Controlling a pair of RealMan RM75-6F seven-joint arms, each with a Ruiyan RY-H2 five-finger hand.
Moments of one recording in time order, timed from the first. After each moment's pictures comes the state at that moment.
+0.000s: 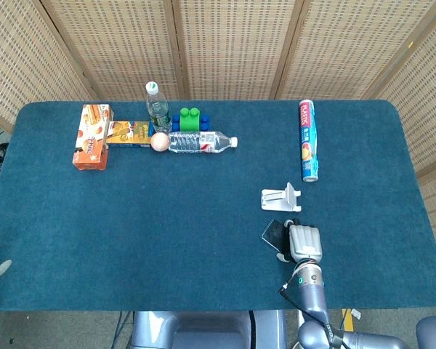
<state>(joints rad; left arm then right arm) 0.02 -1.05 -0.04 -1.60 1.49 1.56 -0.13 0.52 -1.73 0.20 -1.67 -0.61 1.32 -0.92</state>
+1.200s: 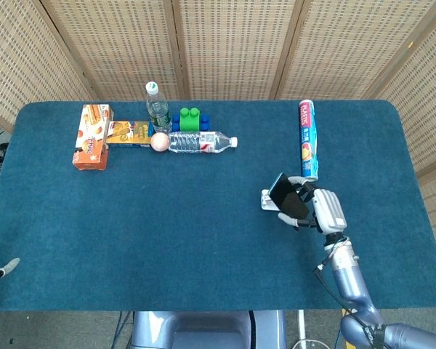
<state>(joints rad) -0.01 -1.05 -0.04 -1.64 1.48 1.52 -0.08 0.47 -1.48 0.25 -1.52 -1.27 1.21 0.23</state>
